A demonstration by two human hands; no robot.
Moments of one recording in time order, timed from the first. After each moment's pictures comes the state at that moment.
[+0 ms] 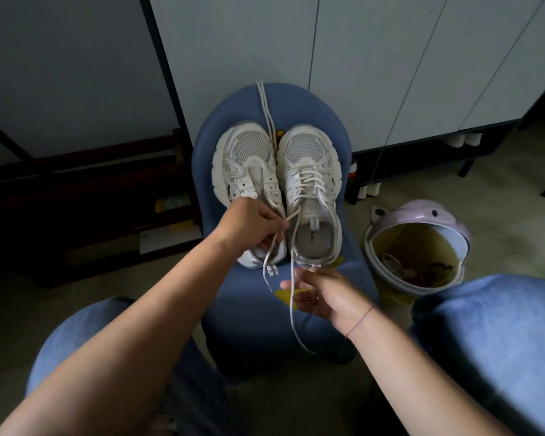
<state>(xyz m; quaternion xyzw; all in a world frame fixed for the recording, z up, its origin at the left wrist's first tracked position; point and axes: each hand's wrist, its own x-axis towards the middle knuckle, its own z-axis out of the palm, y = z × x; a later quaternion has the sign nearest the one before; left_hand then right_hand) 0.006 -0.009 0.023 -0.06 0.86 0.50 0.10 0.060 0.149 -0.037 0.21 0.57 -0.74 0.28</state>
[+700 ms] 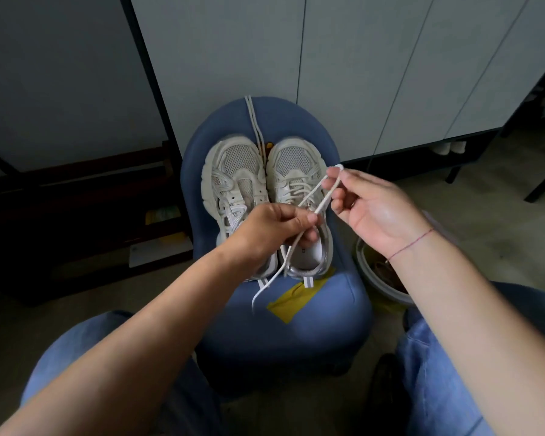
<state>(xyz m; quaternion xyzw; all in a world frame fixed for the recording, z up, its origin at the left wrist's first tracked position) 0.014 0.028 0.045 0.06 0.70 0.70 0.15 -0.007 0.191 0.073 0.03 0.52 -0.85 0.08</state>
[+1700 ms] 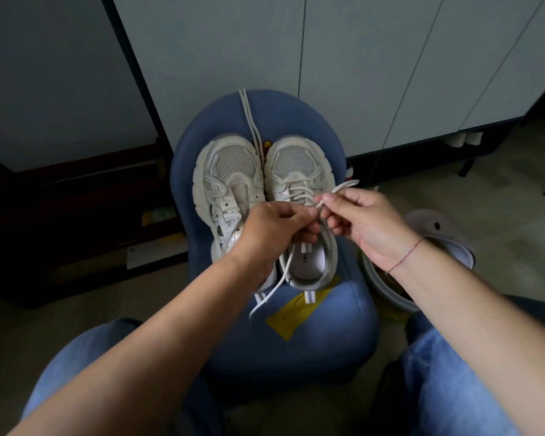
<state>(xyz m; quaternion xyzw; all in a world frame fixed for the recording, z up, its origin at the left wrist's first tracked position) -0.013 0.048 0.041 -0.06 0.67 0.73 0.11 -0.036 0.196 0.034 -0.02 0.68 -0.73 0.09</state>
